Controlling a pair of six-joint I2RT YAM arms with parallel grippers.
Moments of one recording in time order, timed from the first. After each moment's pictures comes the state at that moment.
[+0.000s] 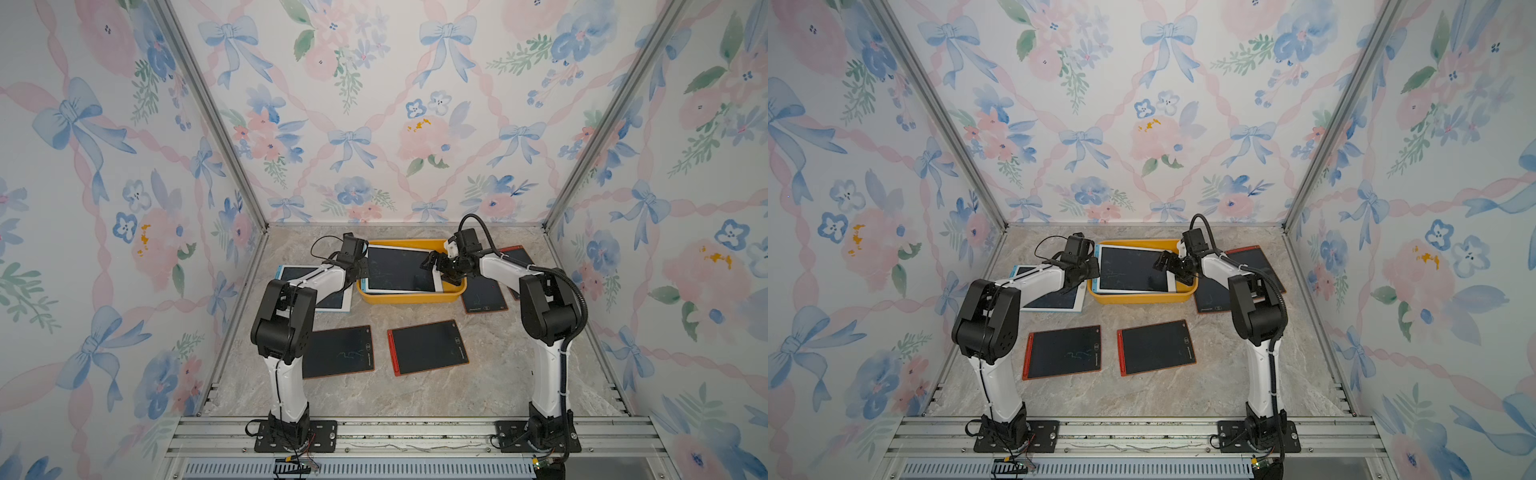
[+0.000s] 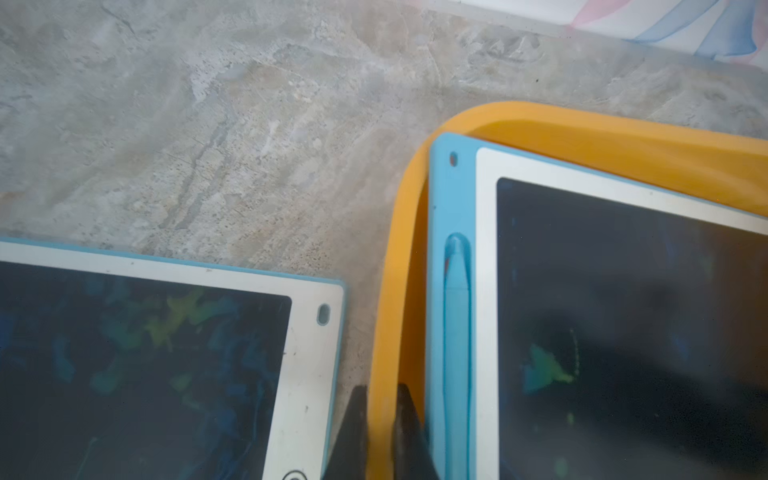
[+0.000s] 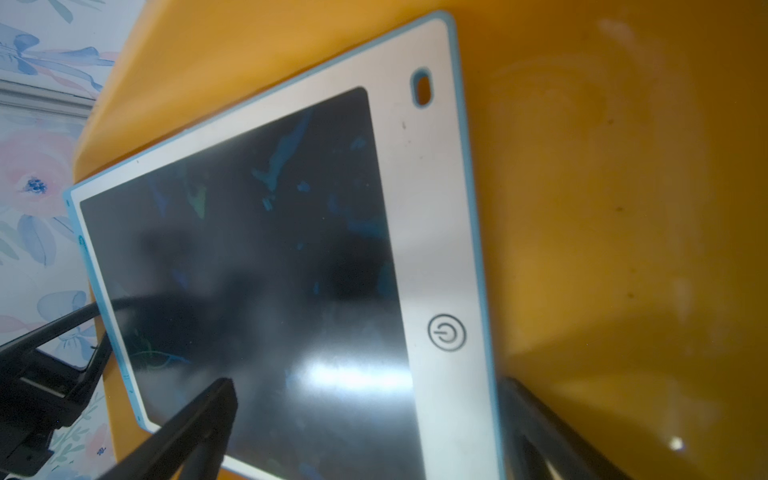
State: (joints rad) left arm -0.31 1.94 1.29 -0.19 -0.16 -0.38; right arm 0.32 2.31 1.71 -0.33 -0.44 0.63
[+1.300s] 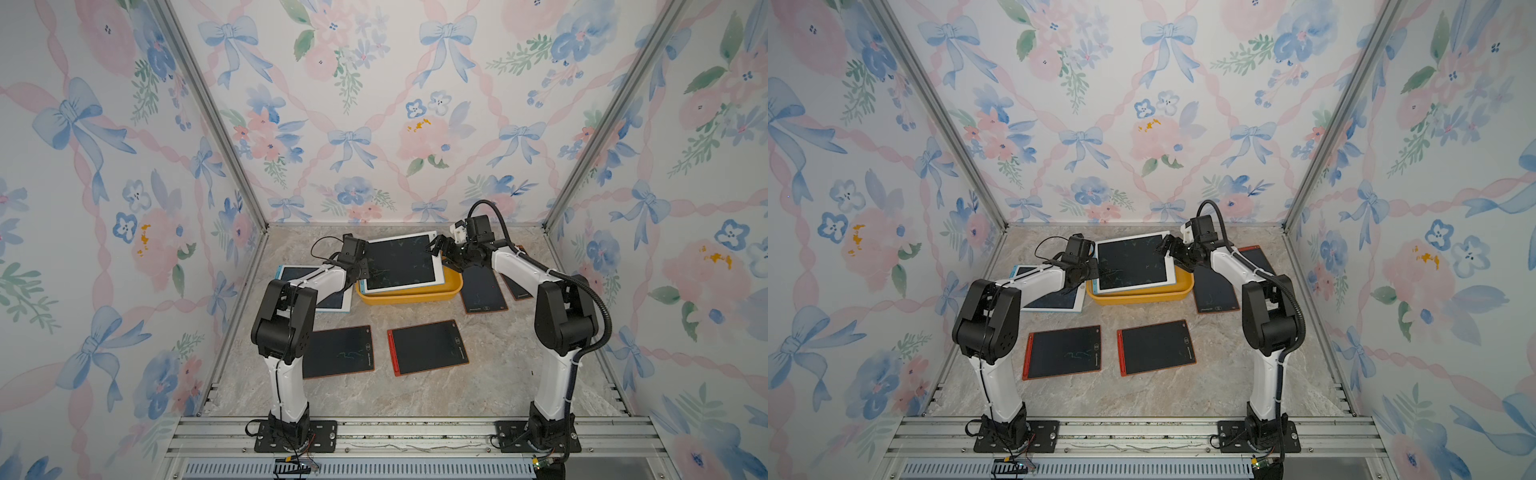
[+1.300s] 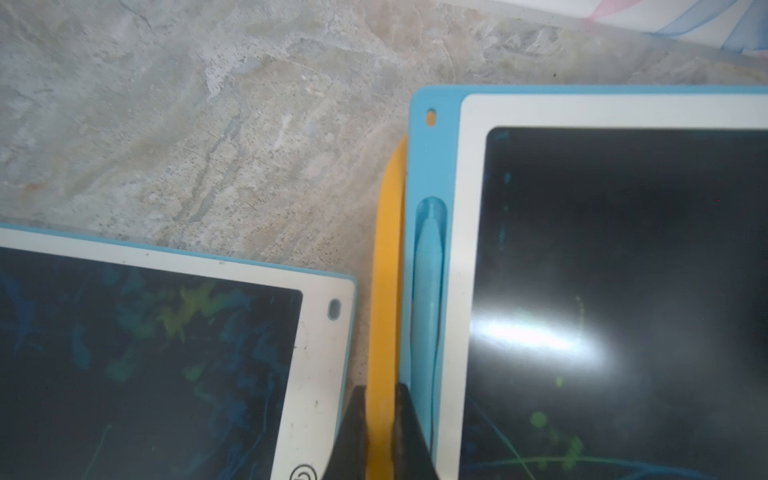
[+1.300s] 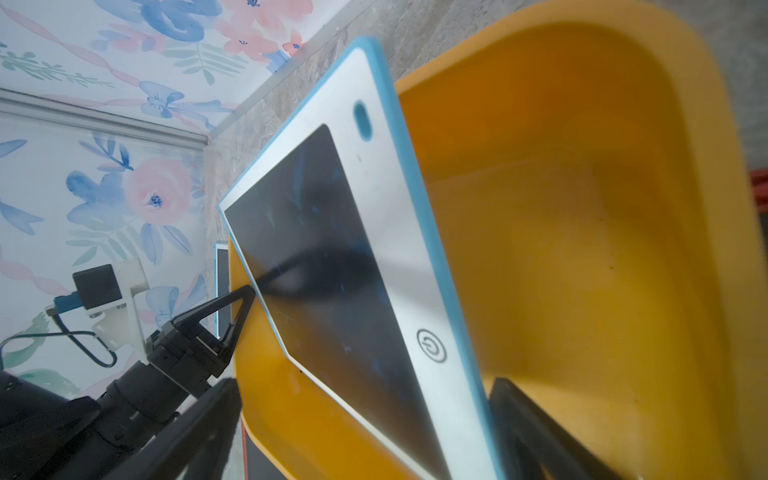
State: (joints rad) left arm -0.31 1.94 1.29 -0.21 -0.19 -0.38; right arm 0.30 2.18 1.74 -0.36 -0.51 0.68
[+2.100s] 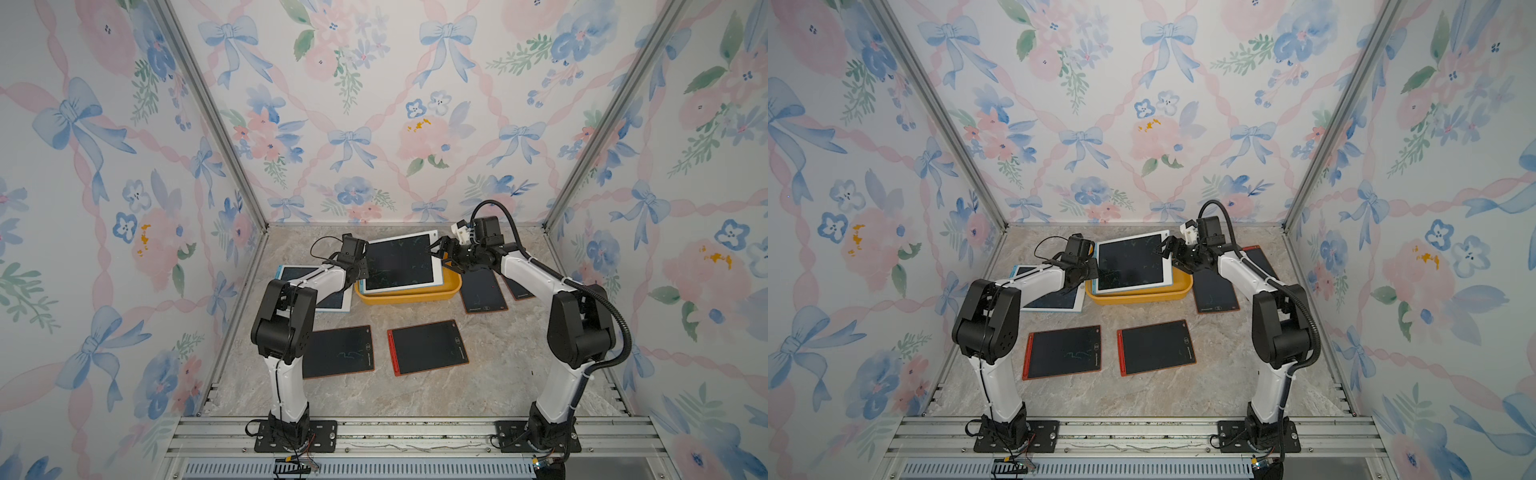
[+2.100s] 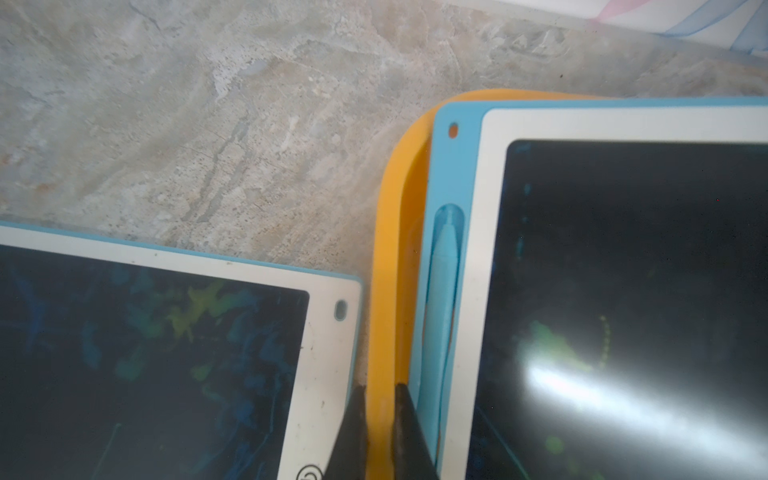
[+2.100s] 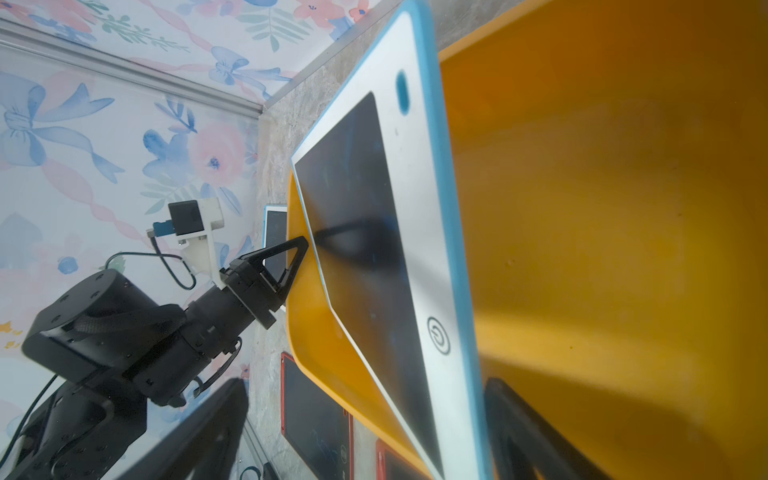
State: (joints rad) left arm -0.31 1.94 1.29 -0.21 -0.20 -0.38; right arm 0.29 2.04 1.62 -0.32 -0.65 0.66
